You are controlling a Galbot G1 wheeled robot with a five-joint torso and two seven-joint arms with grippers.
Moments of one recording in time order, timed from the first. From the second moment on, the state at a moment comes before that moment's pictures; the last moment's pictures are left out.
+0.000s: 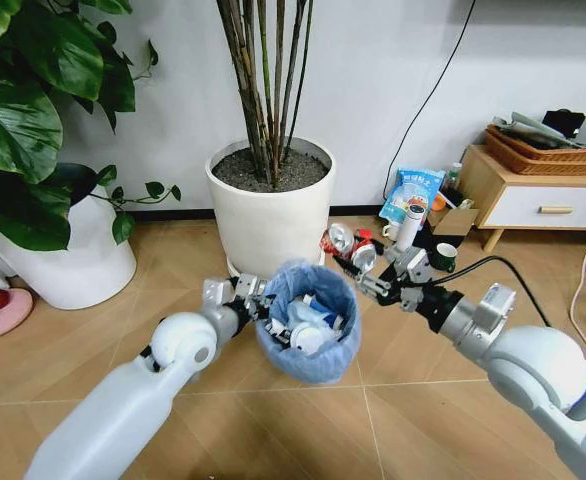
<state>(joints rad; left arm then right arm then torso) 0.79 -0.99 0.06 -1.89 -0.95 0.68 -0.28 -1.20 0.70 0.32 2.24 0.59 -0.20 -0.17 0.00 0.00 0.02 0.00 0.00</state>
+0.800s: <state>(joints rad) 0.81 -0.98 0.03 -1.89 -0.95 0.68 -0.30 -1.06 0.79 0.17 2.14 0.57 -0.22 -0.01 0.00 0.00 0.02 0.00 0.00</state>
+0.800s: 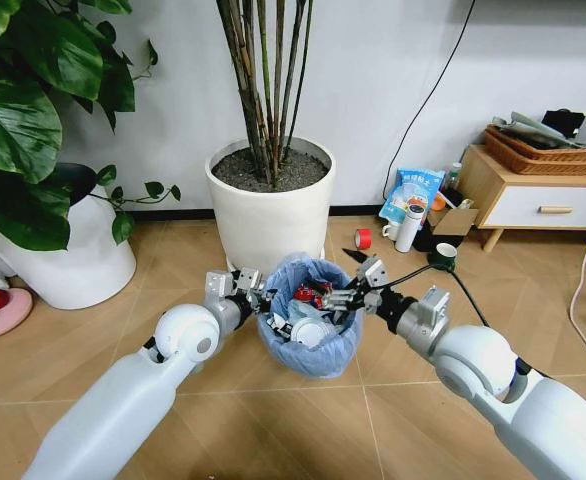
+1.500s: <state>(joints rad) 1.01 -0.89 -0.13 -2.02 -0.93 0.69 -0.37 -1.51 1.00 0.54 2.27 0.35 -0.19 0.16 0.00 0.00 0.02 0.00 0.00</state>
